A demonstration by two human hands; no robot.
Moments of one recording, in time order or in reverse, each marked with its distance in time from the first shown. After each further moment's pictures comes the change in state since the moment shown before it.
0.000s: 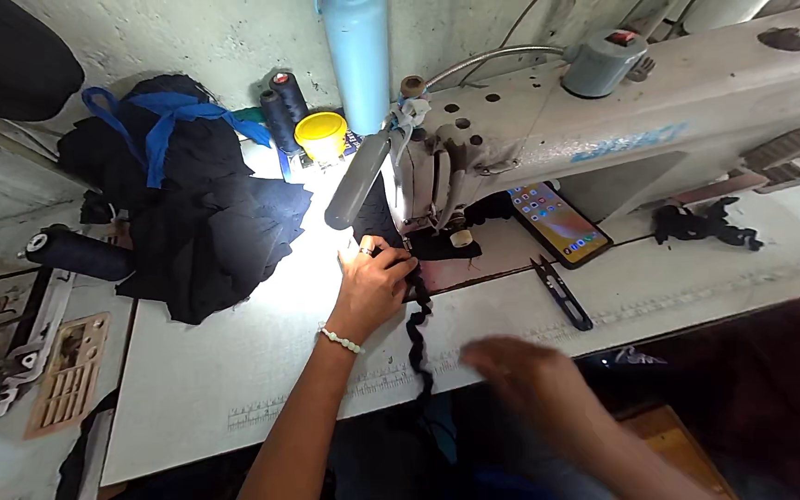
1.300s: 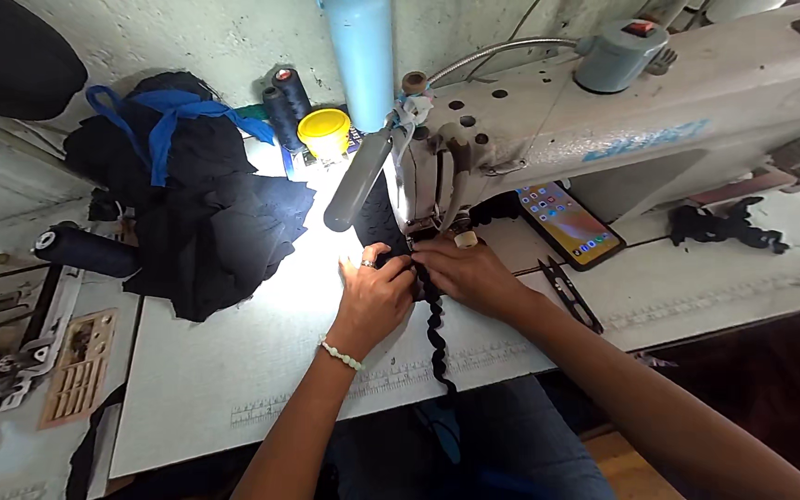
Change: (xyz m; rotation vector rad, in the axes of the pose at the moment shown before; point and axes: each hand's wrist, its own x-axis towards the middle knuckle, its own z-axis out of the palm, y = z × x) left_hand -0.011 0.010 -0.001 0.101 0.006 0.005; right_hand 0.116 0.073 0.059 -0.031 0.046 -0.437
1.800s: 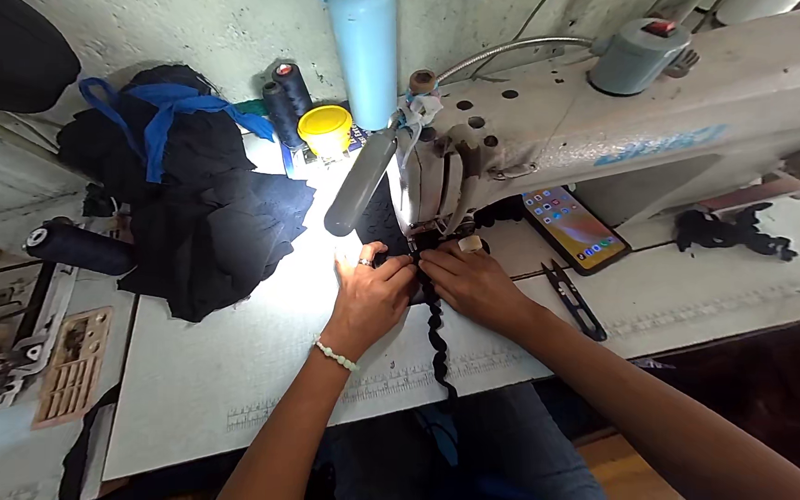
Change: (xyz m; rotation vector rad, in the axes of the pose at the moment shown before) left_hand 0.002 -0.005 -0.004 -0.004 -0.031 -0.008; right_hand -0.012 -0.005 0.005 -0.171 -0.027 -0.044
